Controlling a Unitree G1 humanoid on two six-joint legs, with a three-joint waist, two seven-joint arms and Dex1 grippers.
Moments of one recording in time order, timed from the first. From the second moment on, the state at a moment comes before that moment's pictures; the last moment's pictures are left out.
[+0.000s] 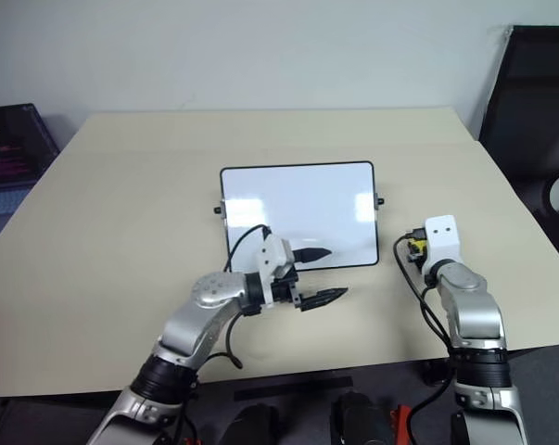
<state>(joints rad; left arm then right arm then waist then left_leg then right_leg) -0.37 0.28 -0.27 -0.05 -0.24 0.25 -0.88 -0.39 -0.33 -0.14 -0.04 0.02 0.77 0.23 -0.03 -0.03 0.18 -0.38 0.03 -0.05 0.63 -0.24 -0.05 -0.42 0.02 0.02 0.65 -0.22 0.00</state>
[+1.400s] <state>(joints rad) 0.24 0.30 0.08 -0.48 0.03 0.17 -0.25 0.32 -0.04 0.00 -0.56 -0.06 0.30 0.00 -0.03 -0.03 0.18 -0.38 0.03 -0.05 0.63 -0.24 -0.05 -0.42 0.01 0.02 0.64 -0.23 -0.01</state>
